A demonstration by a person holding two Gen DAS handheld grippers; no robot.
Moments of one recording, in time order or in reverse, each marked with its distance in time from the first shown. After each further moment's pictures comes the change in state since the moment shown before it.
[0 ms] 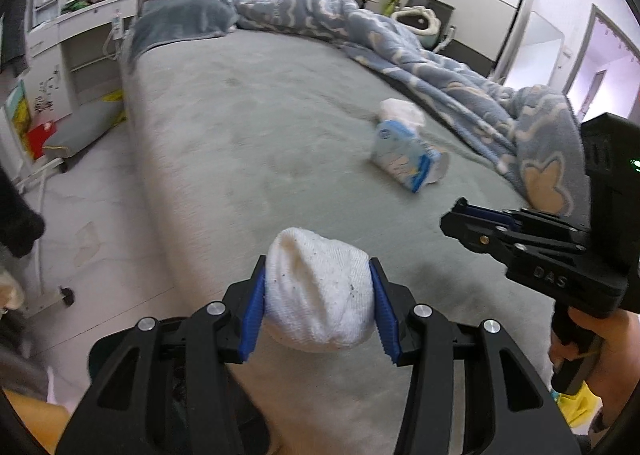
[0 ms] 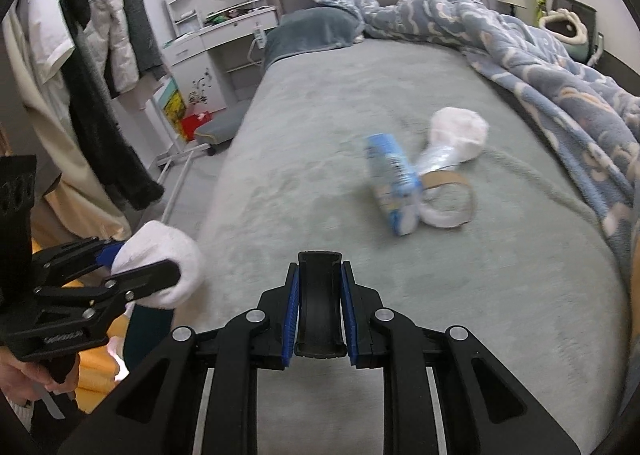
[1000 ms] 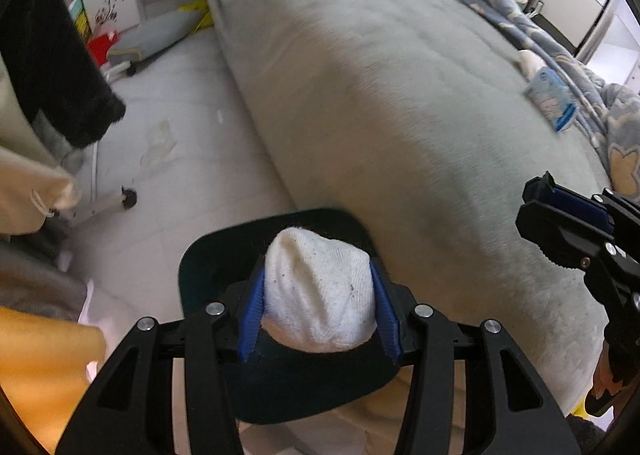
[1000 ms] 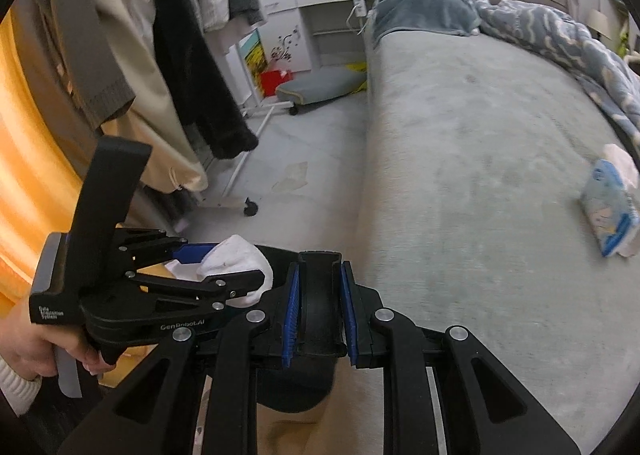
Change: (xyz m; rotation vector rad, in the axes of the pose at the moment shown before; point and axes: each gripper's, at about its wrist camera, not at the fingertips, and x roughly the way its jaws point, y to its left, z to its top) left arm -0.010 0.148 -0.070 -0.170 0.275 0.176; right arm 0.055 0.168 -0.012 -0.189 0.106 0.167
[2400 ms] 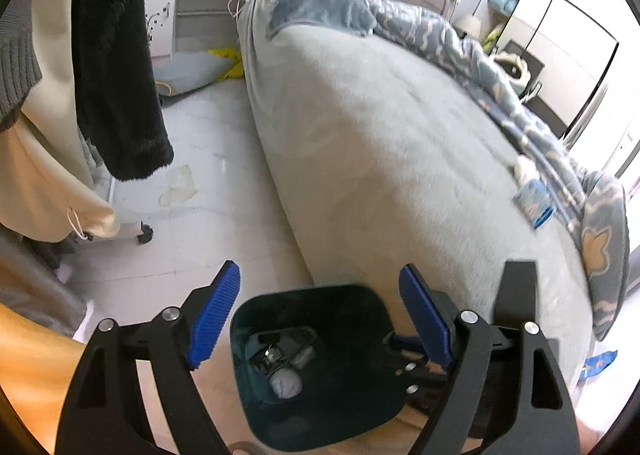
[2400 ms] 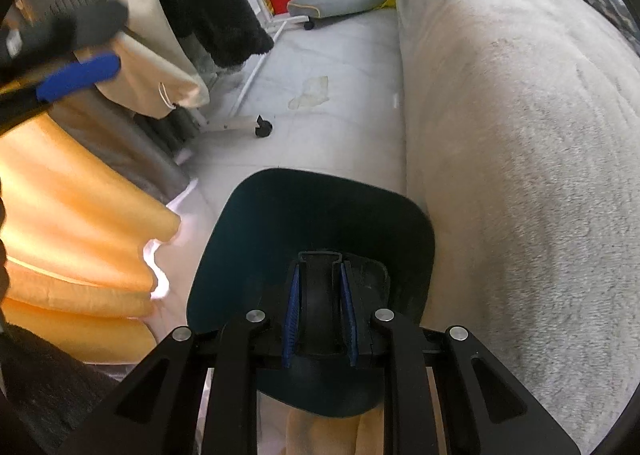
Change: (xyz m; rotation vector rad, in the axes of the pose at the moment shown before) left arm -0.079 0.066 0.019 -0.131 -0.277 -0.069; right arm 0.115 0.039 -0.026 0.009 0.300 0.031
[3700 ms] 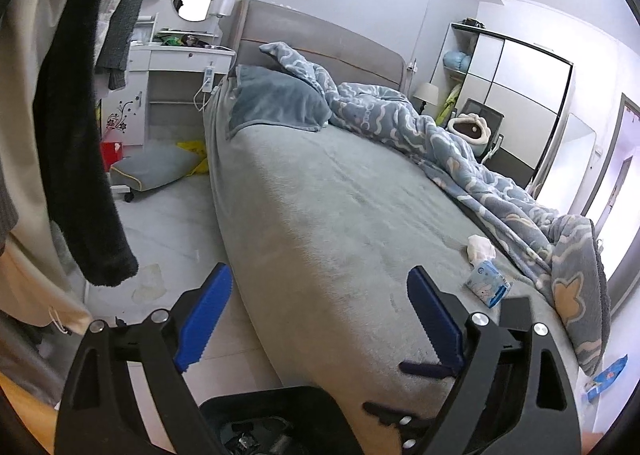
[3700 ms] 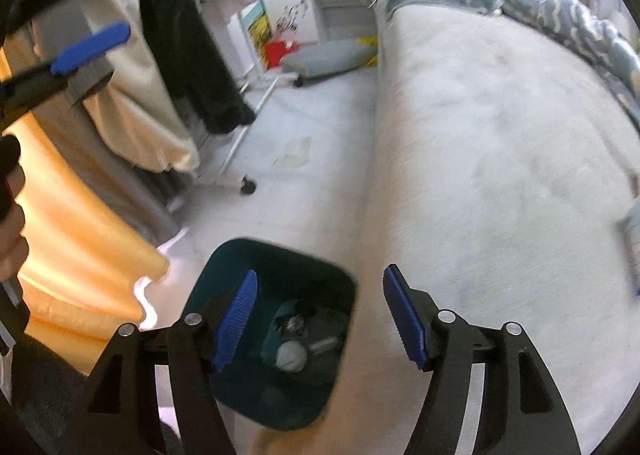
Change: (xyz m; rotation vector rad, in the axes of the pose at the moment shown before) left arm -0.028 -0.064 0.047 0.081 -0.315 -0.088; right arm -0.085 -0.055 0.029 -0.029 -0.236 -0.050
